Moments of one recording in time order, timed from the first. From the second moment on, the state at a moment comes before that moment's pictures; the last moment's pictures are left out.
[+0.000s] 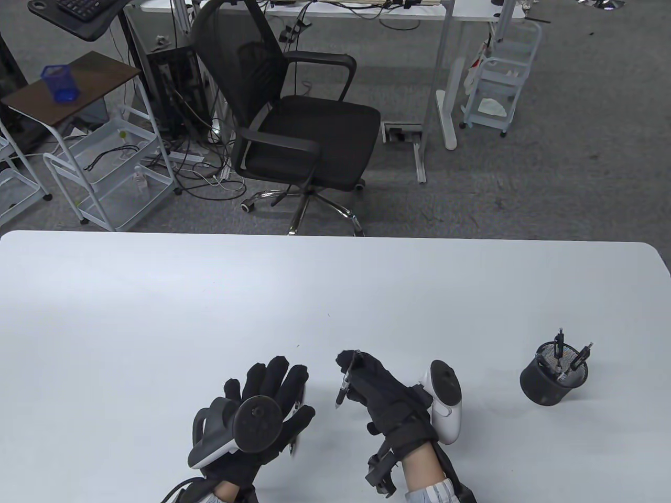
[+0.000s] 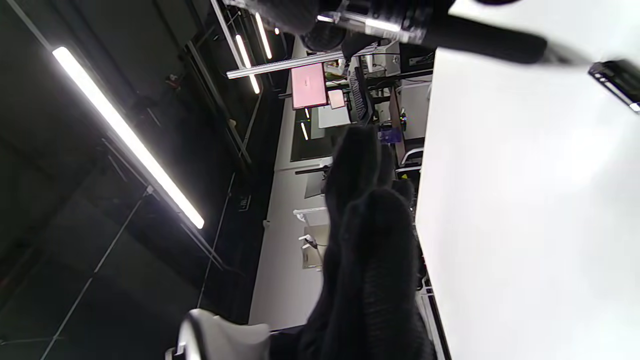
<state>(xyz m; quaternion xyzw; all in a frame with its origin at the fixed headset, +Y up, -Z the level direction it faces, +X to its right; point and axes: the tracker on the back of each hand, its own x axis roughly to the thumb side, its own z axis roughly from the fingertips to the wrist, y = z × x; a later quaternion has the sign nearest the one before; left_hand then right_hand) -0.153 -0.682 -0.228 -0.08 -0.18 0.14 0.97 0.091 -0.729 -0.280 0.15 0.19 0.61 0.75</state>
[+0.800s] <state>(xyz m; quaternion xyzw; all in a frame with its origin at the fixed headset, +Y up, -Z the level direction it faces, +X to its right) -0.158 -0.681 -0.230 -0.08 -0.18 0.16 0.97 0.049 -0.812 -0.308 0.01 0.19 0.87 0.46</state>
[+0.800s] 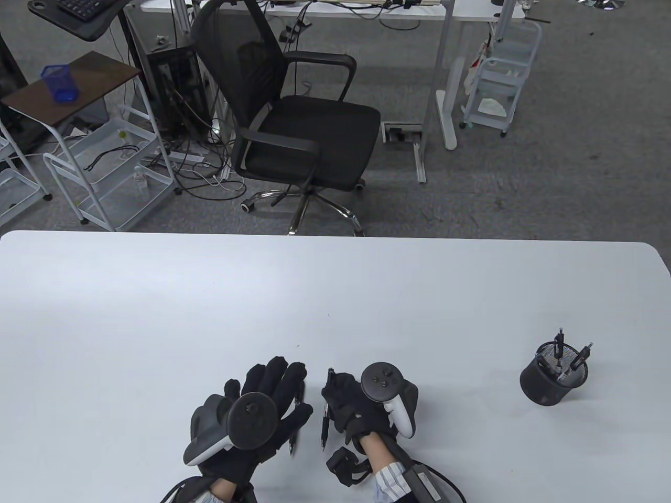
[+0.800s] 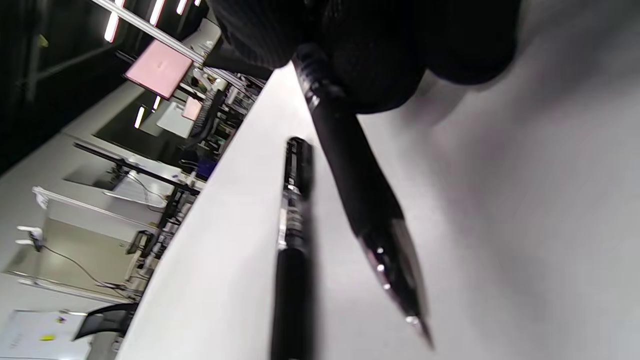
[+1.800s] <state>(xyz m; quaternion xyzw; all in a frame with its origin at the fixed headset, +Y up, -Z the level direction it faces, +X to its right) -0.159 -0.681 -0.230 -0.08 -0.19 0.17 0.96 0.023 -0.820 -0.310 0.01 0.20 0.93 0.32</state>
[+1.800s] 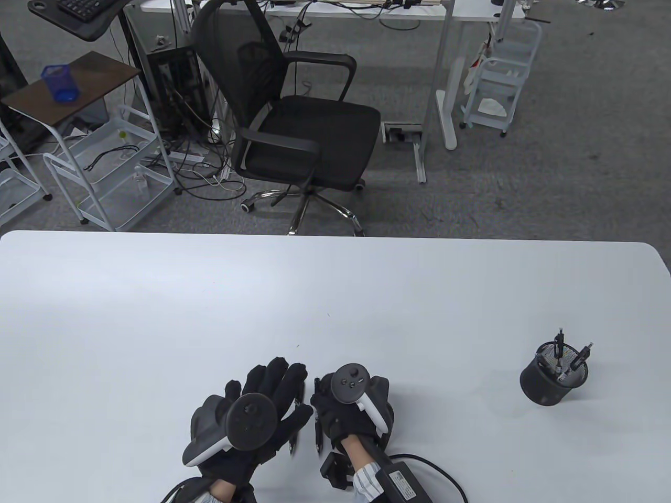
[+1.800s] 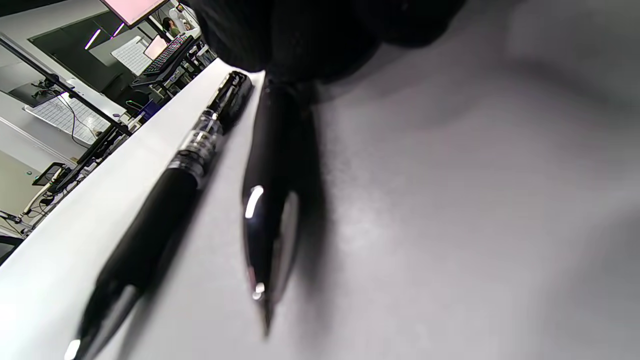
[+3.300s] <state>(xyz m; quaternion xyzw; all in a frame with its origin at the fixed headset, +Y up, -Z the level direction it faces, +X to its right) -0.159 -0.683 -0.231 -0.09 -0.19 0.17 0.96 0.256 -0.681 -0.291 -0.20 -0.16 0.95 0.19</state>
